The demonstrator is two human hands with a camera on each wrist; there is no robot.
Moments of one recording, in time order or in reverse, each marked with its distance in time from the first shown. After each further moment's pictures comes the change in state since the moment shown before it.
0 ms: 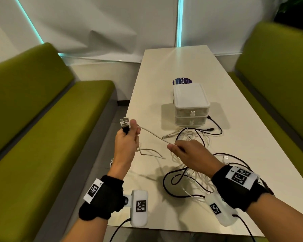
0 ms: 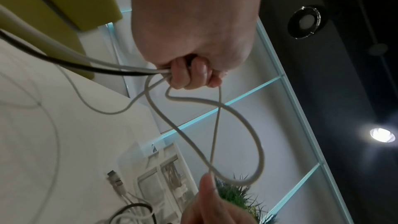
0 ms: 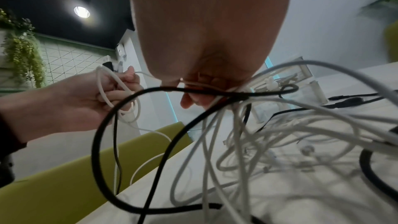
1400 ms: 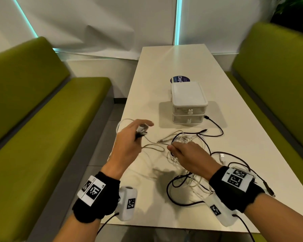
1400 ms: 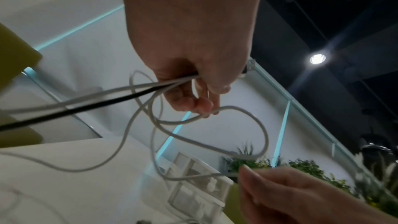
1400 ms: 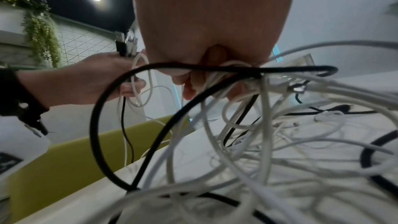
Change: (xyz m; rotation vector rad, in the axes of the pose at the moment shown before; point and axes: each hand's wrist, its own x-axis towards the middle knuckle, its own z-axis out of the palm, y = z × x) left_hand -0.003 0.002 -0.008 0.605 -0.244 0.362; right_hand -0.004 0.008 0.012 -0.136 0.010 -0.056
